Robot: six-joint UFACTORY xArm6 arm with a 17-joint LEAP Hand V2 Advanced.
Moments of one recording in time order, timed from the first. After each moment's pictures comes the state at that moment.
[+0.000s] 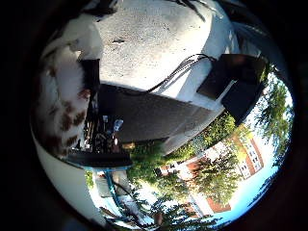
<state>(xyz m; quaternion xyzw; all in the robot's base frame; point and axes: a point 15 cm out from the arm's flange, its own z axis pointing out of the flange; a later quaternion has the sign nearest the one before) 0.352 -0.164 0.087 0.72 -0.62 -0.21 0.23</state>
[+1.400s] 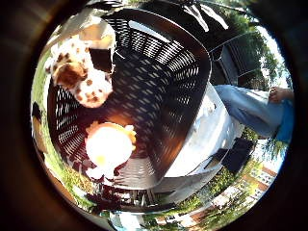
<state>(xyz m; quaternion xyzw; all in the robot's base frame) 0.542 0.233 0.070 0.85 -0.50 -0.16 -0.01</state>
